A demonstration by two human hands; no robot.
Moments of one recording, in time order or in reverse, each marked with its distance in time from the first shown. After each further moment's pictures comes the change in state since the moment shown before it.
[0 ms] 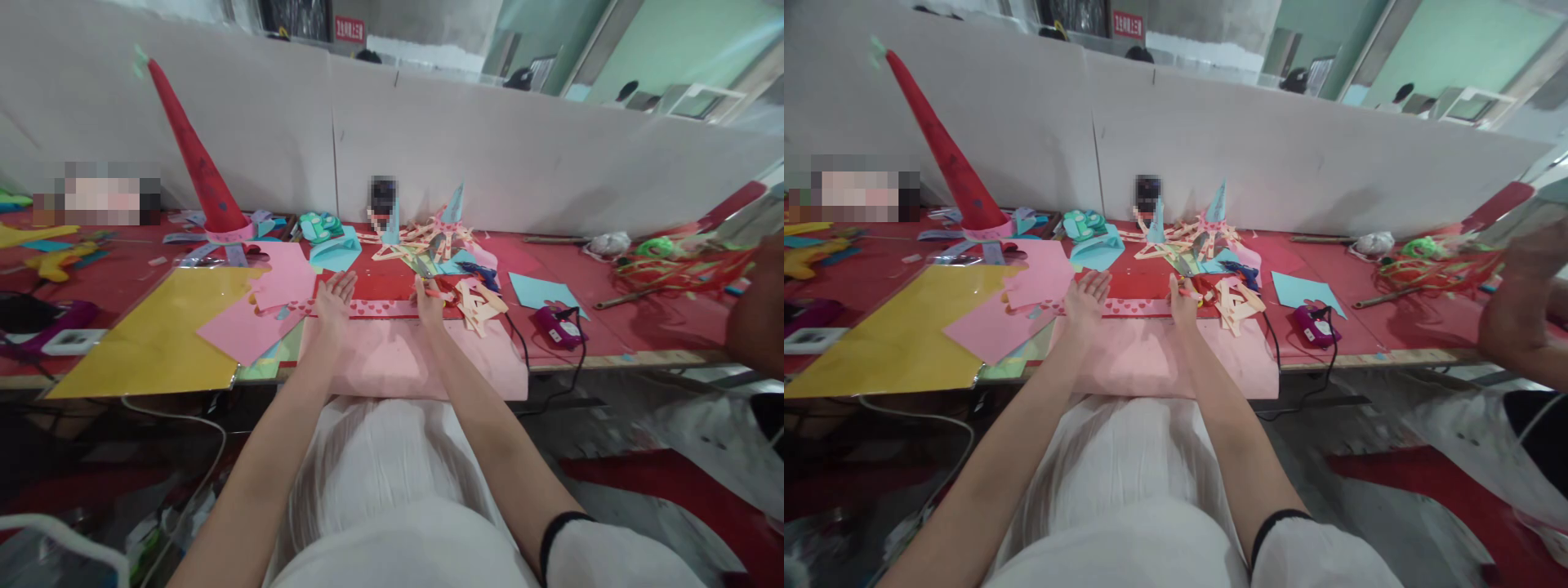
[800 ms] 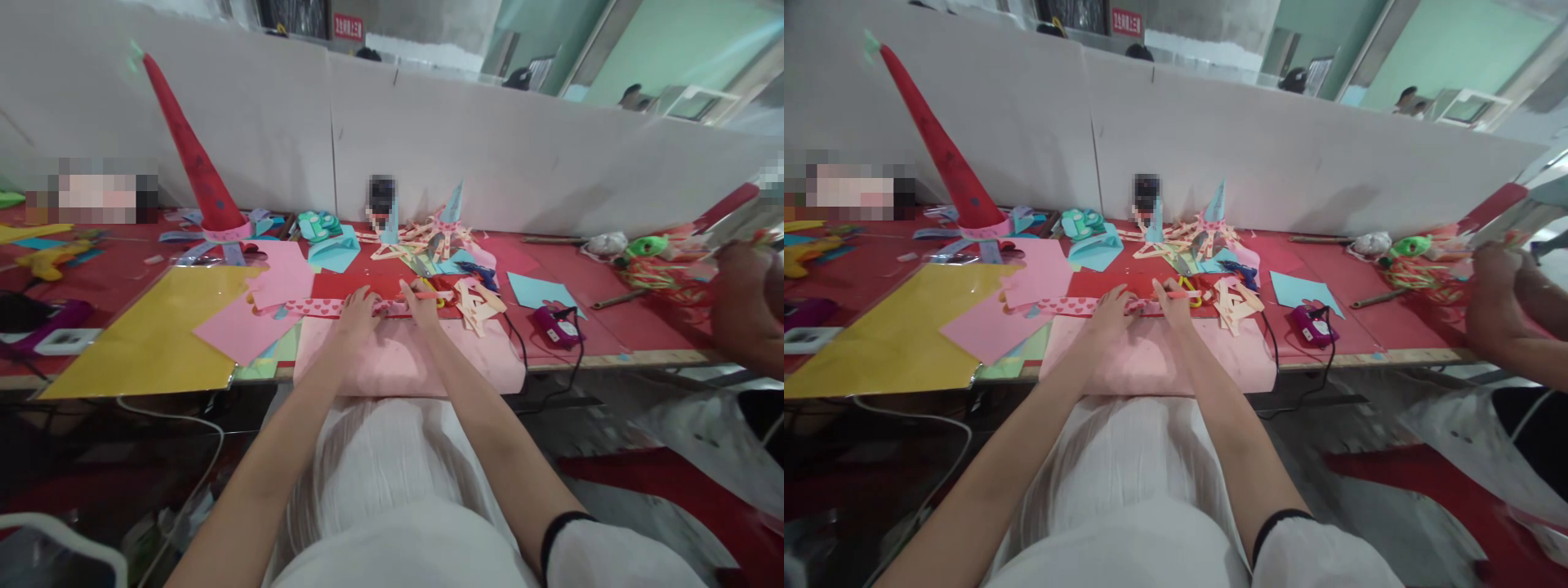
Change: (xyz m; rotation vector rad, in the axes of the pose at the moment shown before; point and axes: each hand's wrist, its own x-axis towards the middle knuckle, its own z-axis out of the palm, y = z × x) left_hand -0.025 -0.026 0.005 1.712 -0.400 0.478; right_hand -0.015 -0.021 0.001 -0.040 -0.179 -0.156
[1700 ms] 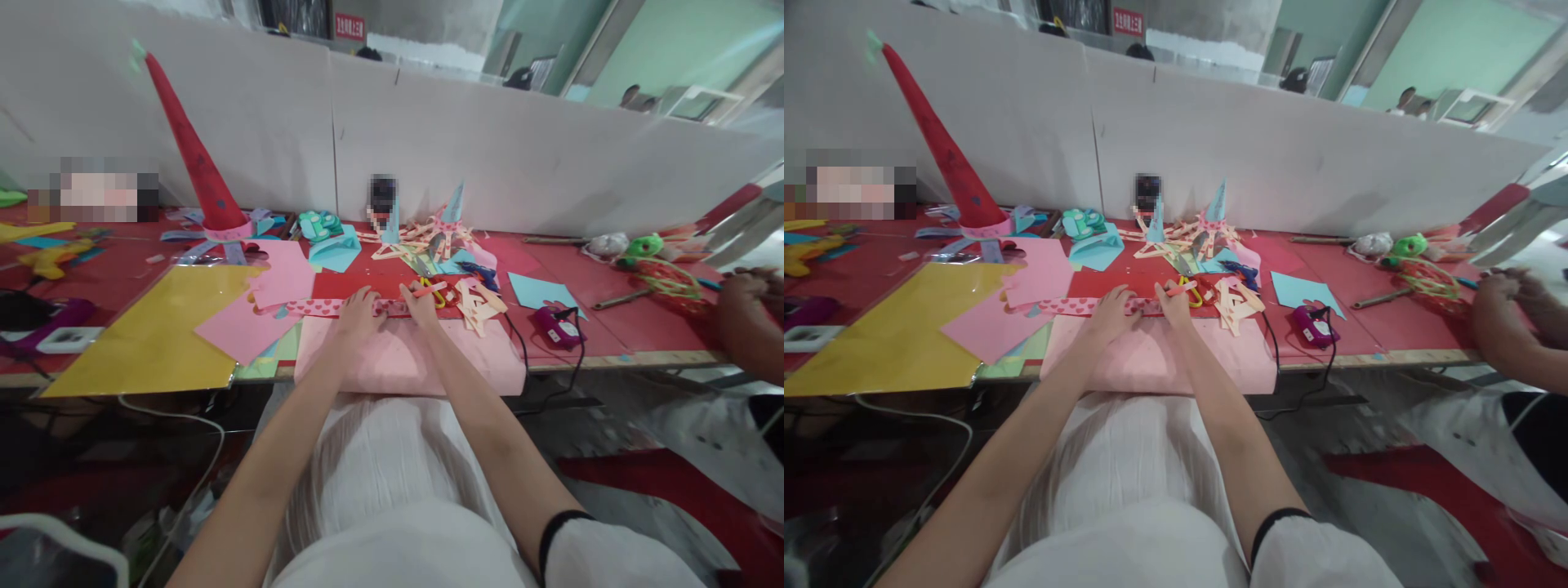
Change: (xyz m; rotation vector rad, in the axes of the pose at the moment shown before) left_hand 0.000 0.002 -0.002 -0.039 -0.010 -0.009; right_hand 0.009 0.021 0.001 -0.094 -0.066 0.124
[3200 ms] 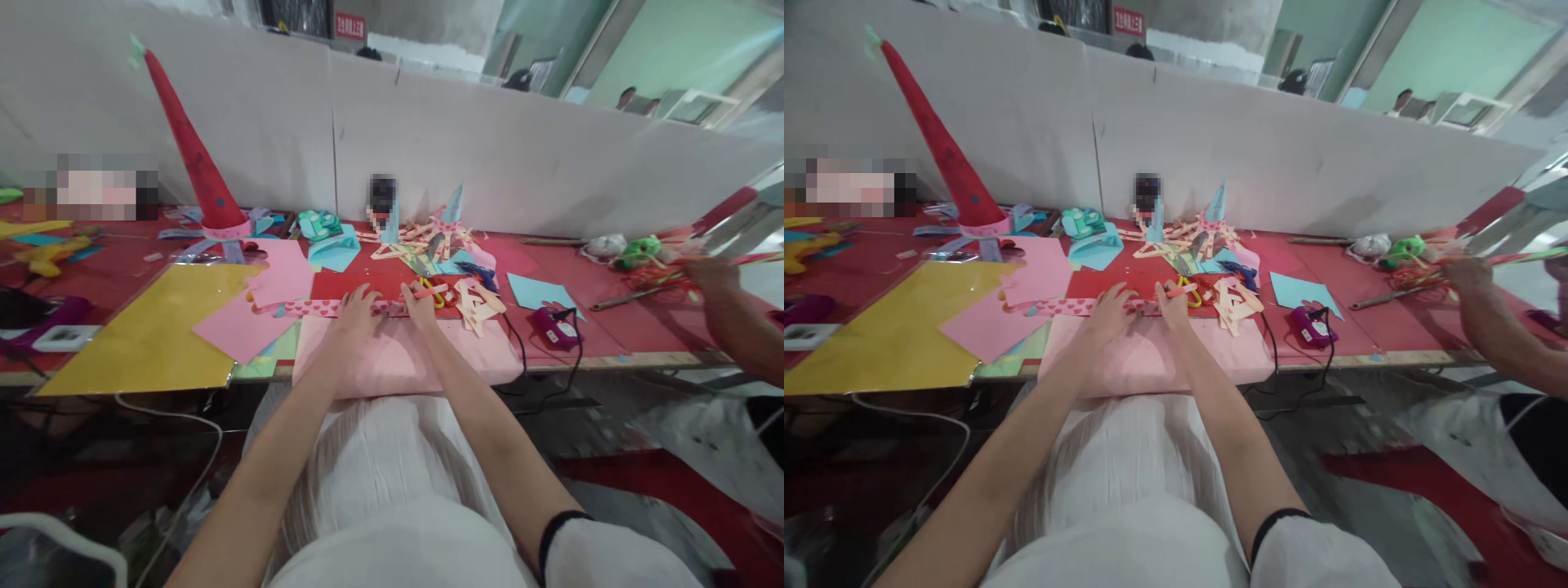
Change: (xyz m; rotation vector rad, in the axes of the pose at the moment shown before) left_hand -0.001 0.001 -0.003 0.061 -0.008 0.014; right_hand -0.006 -0.005 0.002 0.049 0.018 -0.028
